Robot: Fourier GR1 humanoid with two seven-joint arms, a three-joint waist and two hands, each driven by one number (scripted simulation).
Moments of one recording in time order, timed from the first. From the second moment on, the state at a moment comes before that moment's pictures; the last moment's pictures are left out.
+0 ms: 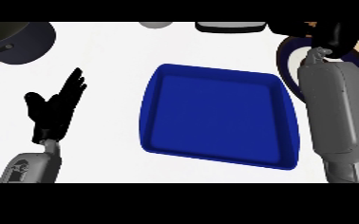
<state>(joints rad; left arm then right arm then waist) -0.15 0.28 0.01 -1.40 0.11 0.07 0.14 -0.79 -0.21 -0.22 -1.20 1.05 -0.35 0.62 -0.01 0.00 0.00</state>
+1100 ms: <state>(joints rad) -0.18 0.26 0.03 -1.40 0.09 0.04 0.17 -0.64 -0.49 -0.52 -0.76 0.67 -0.28 0.21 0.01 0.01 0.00</state>
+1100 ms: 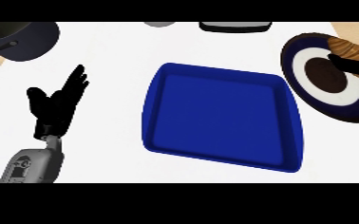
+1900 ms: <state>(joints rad) -0.17 0.25 0.04 -1.40 0.07 0.04 0.16 -0.69 -0.49 -0.66 -0.79 0.37 -0.25 -0.22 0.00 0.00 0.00</state>
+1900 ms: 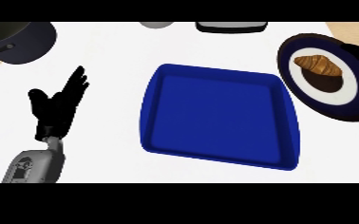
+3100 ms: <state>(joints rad) -0.17 0.21 0.06 -1.40 0.03 0.02 0.15 -0.41 -0.58 -0.77 -0.83 -0.09 0.09 -0.25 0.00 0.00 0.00</state>
